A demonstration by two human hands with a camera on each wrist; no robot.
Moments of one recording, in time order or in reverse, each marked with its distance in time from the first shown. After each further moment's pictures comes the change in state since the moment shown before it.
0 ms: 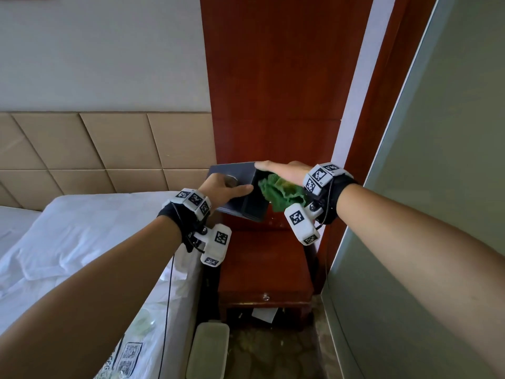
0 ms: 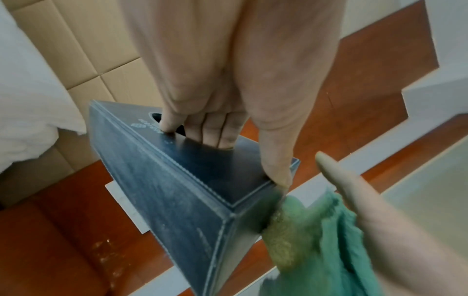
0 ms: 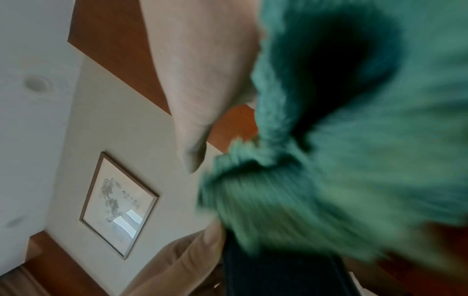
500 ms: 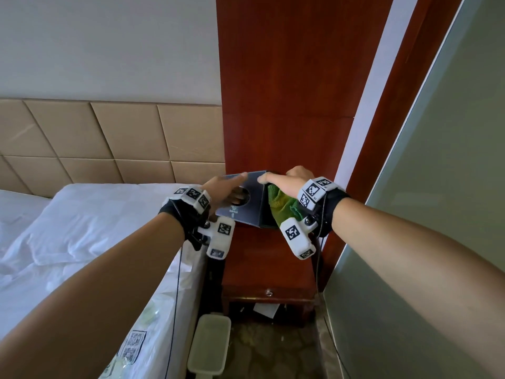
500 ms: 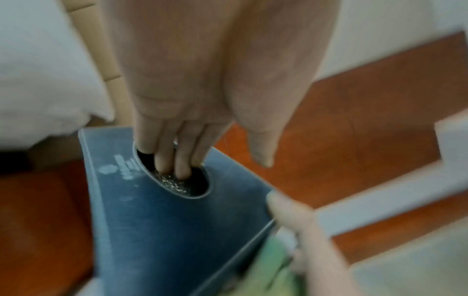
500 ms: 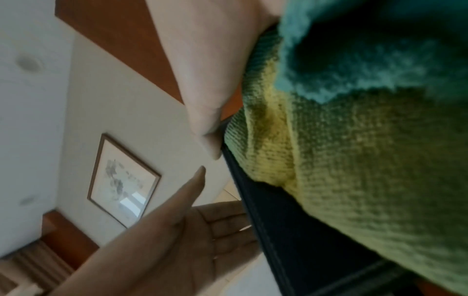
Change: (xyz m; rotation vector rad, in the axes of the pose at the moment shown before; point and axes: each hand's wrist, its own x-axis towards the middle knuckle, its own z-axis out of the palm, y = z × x) left_hand 0.006 -0.025 -0.002 -0.354 0.001 -0.349; right_hand 0.013 0.008 0.041 0.015 0.161 -0.074
